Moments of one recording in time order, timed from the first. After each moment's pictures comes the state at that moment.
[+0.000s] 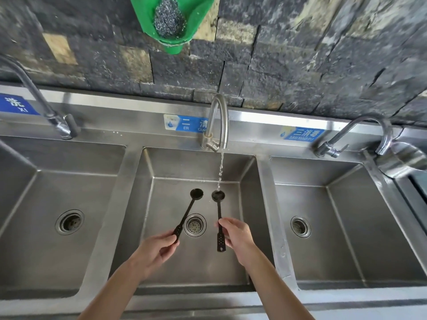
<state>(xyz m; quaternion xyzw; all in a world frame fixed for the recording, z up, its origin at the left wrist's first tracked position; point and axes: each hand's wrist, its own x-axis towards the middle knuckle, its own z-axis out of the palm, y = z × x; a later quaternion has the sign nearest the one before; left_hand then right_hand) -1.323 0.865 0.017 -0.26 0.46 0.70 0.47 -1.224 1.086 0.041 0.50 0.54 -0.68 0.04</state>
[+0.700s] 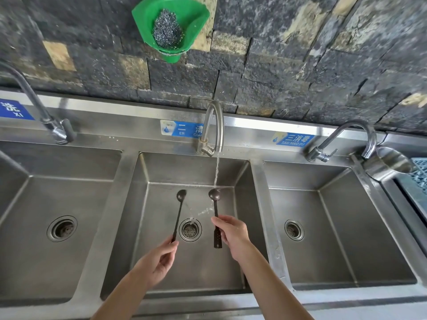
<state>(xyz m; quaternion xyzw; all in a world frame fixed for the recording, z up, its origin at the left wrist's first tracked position) -1.301 0.867 0.021 -0.36 0.35 0.73 0.47 -1.231 1.085 0.047 0.52 0.51 -0.69 -0.01</state>
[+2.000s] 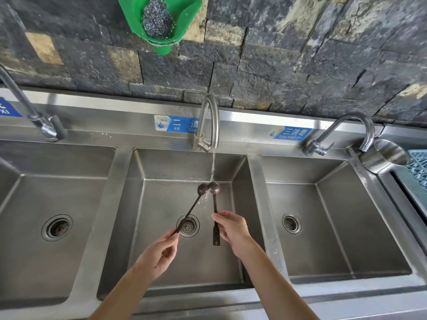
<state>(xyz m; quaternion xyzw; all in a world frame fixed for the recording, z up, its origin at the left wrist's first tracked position) -1.306 0.882 0.004 -0.31 0.34 0.74 0.49 -1.228 1.100 0.039 0.50 0.51 -0.70 0.01</state>
